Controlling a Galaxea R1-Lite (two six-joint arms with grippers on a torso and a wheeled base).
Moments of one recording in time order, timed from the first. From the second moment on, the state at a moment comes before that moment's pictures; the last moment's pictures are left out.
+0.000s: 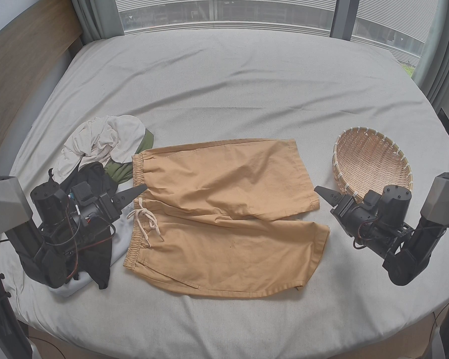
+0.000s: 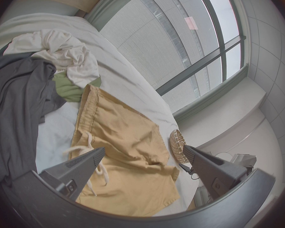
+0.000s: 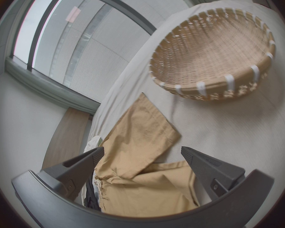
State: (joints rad) left arm -0.07 2.09 -0.48 -1.54 -0.59 -0.68; right arm 0.27 2.12 -0.51 -1.43 0.09 0.88
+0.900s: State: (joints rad) left arm -0.08 2.16 -0.40 -1.55 -0.59 -0.54; right arm 0.28 2.26 -0.46 -1.49 0.08 0.85
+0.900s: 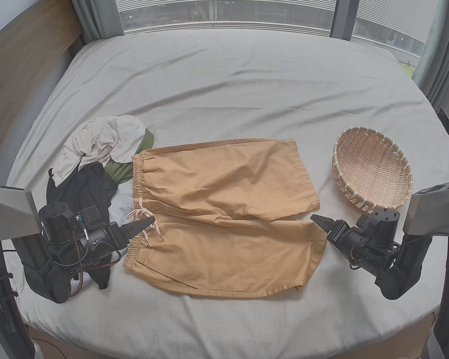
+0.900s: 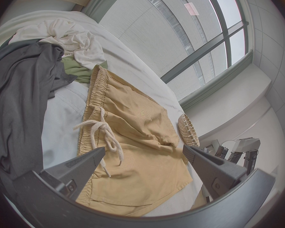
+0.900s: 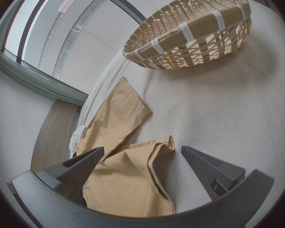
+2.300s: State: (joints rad) left arm -0.08 2.19 -0.36 -1.55 -0.58 -0.50; right arm 0.26 2.23 -0.71 -1.34 0.09 0.86
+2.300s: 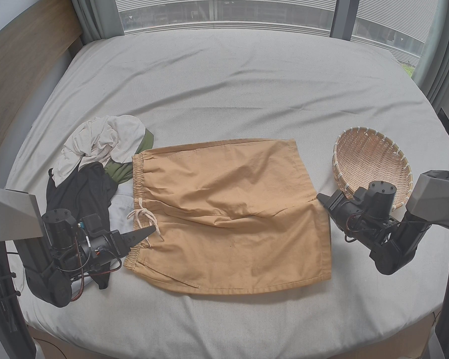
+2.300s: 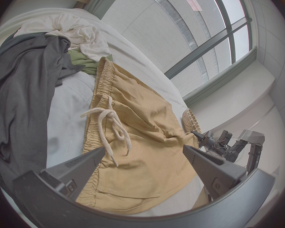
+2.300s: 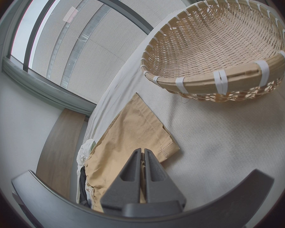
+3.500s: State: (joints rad) left arm 0.00 2.32 -0.25 -1.55 -0.54 -0.35; right arm 0.32 2.13 -0.46 -1.48 0.00 0.77
